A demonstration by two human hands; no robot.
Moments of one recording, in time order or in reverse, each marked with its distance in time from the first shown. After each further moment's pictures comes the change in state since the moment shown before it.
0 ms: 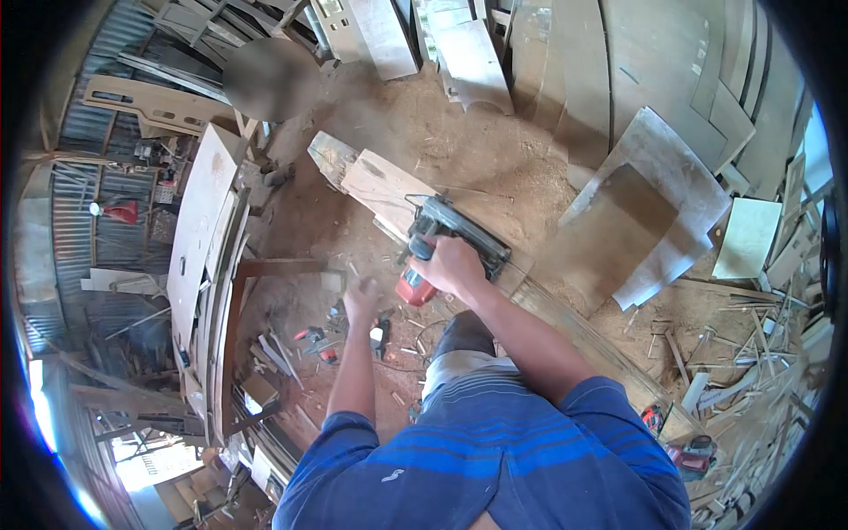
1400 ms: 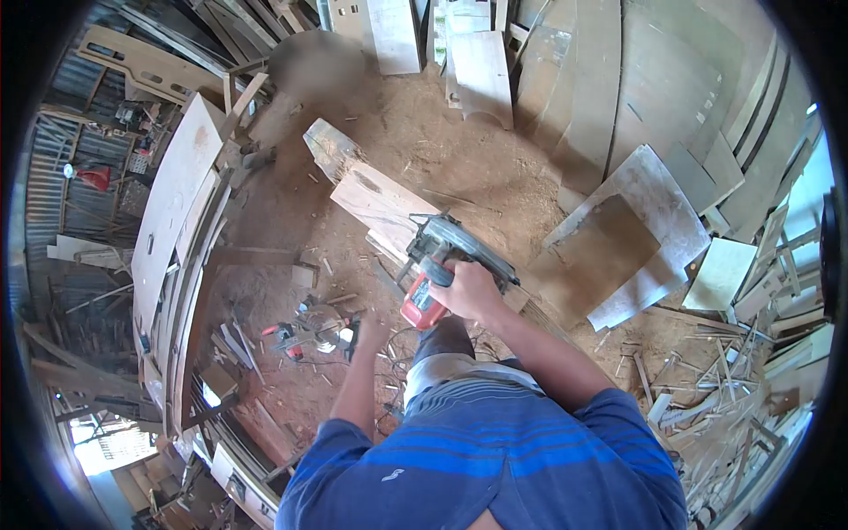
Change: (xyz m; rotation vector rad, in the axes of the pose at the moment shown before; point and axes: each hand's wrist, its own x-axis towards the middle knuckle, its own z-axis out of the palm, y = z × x) left_hand -0.031 -0.136 0.091 0.161 -0.439 0.120; right_hand 0.004 0.001 0.016 -0.104 -0.030 -0.074
